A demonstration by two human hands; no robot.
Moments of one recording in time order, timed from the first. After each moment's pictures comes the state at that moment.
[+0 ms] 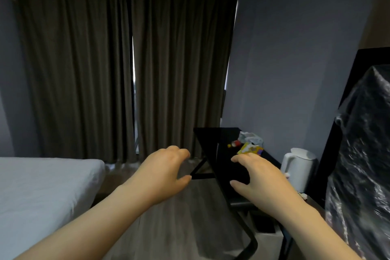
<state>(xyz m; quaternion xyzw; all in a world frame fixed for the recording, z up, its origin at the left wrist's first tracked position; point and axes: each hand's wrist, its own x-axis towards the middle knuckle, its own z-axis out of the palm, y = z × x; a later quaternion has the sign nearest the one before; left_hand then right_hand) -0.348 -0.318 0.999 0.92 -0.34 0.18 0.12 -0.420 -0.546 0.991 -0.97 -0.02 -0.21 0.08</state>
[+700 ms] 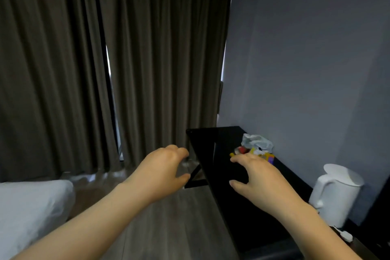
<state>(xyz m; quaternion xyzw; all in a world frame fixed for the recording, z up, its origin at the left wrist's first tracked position) -0.001 -0.445 0.976 0.92 -0.36 0.14 0.11 -0.086 -0.667 0.958 -0.98 0.02 -0.19 0.10</state>
